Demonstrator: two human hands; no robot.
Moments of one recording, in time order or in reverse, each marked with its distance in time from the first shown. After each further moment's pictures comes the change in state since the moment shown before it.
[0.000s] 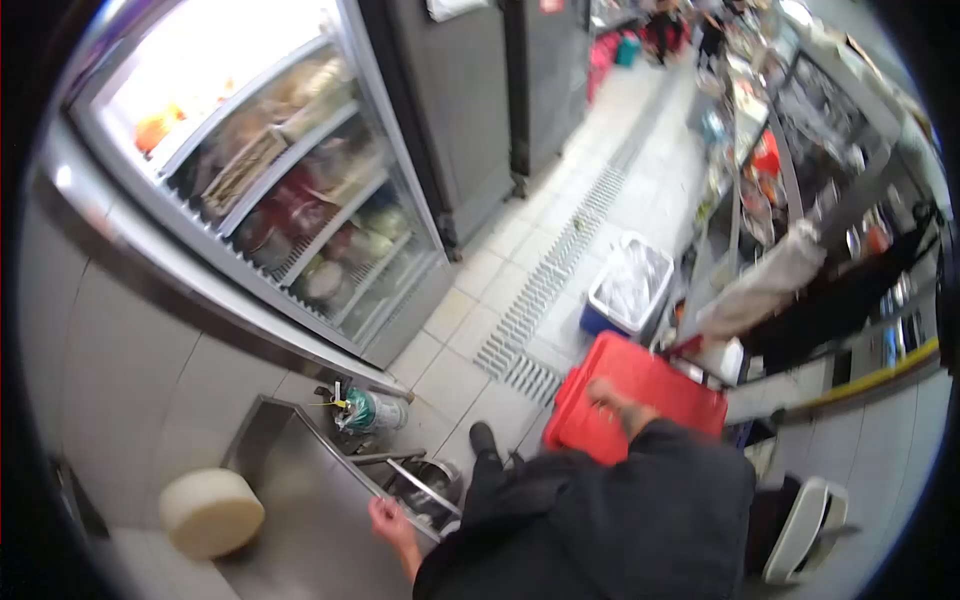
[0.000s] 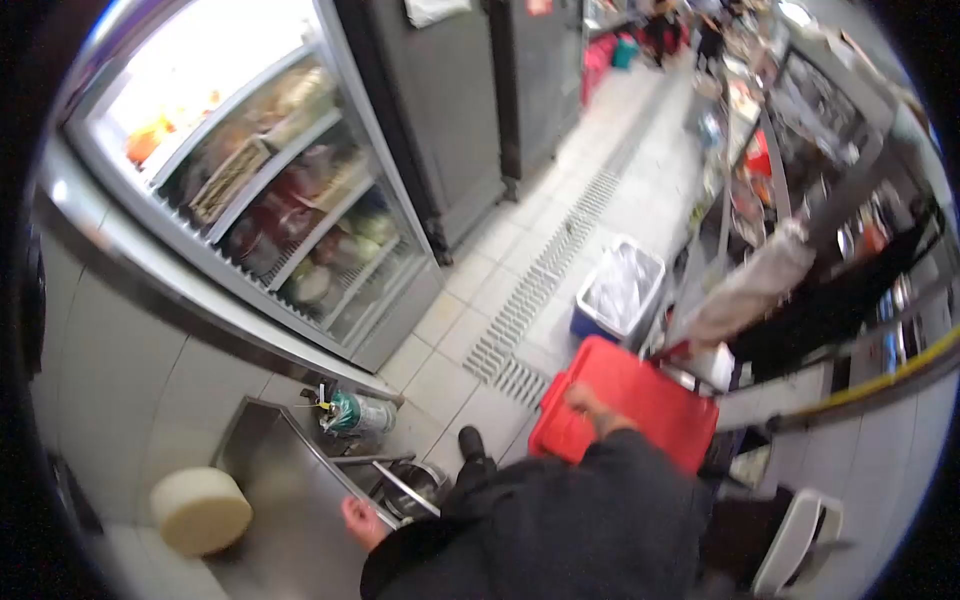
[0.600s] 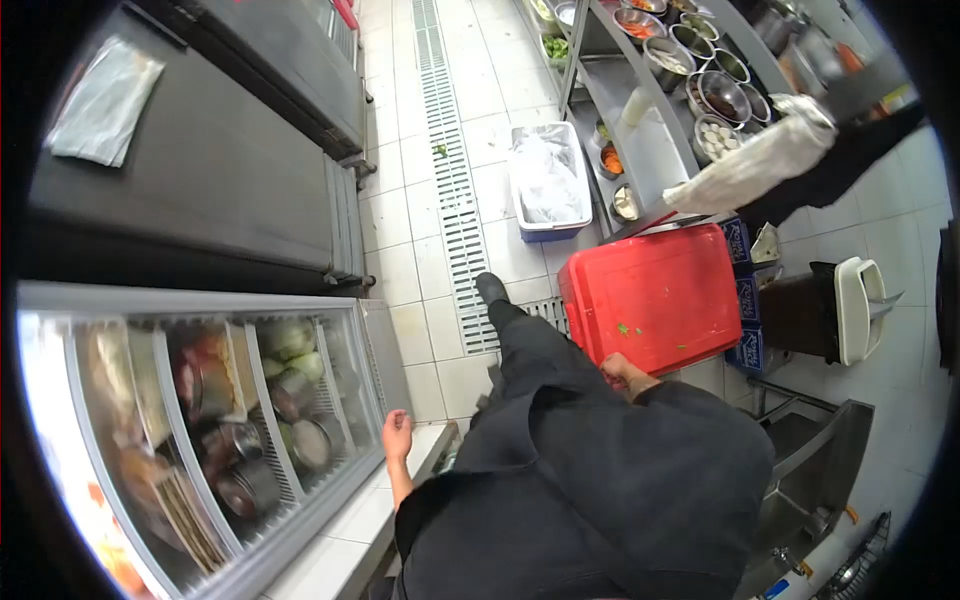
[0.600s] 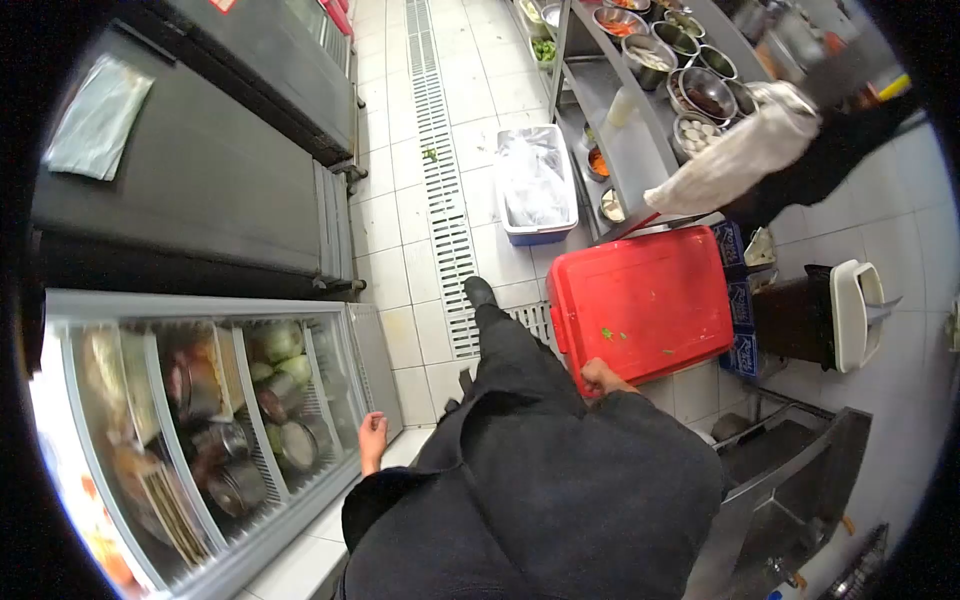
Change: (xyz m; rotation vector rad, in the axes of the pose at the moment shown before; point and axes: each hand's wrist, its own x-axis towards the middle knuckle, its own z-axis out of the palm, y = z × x) left_hand 0.429 0.033 0.413 0.375 -1.211 0.154; right_hand -0.010 -0.050 0.085 0.843 0.118 0.768
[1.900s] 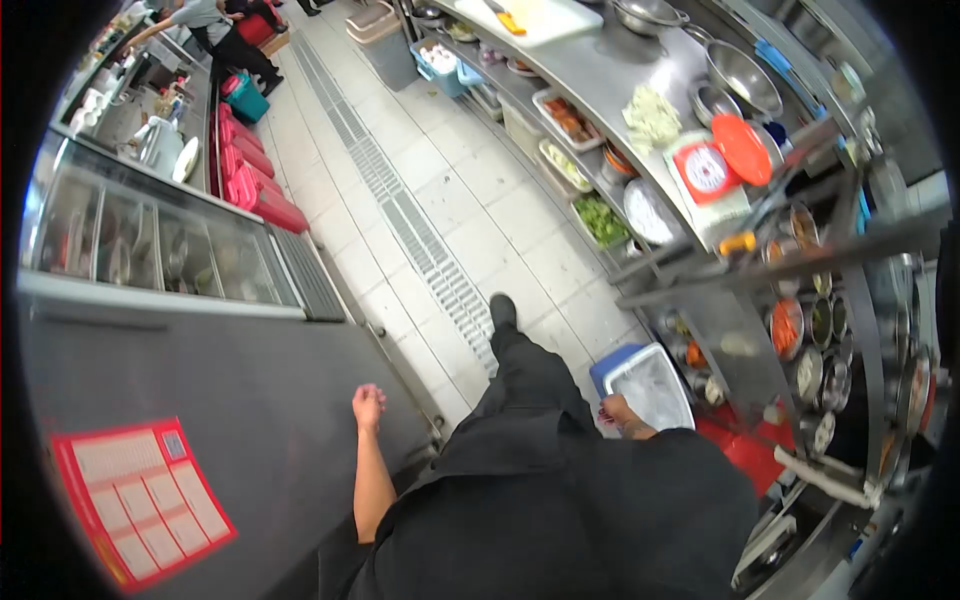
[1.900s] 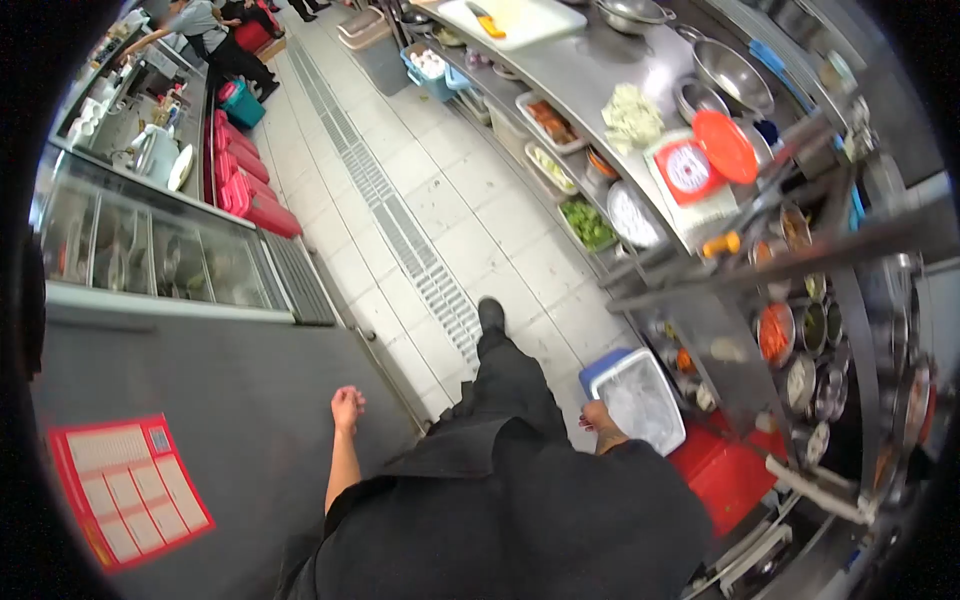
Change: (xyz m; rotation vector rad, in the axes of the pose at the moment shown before) left_hand 1.128 0.766 -0.048 -0.143 -0.275 0.055; right_hand 0.197 -0.913 -0.194 0.826 0.250 0.064
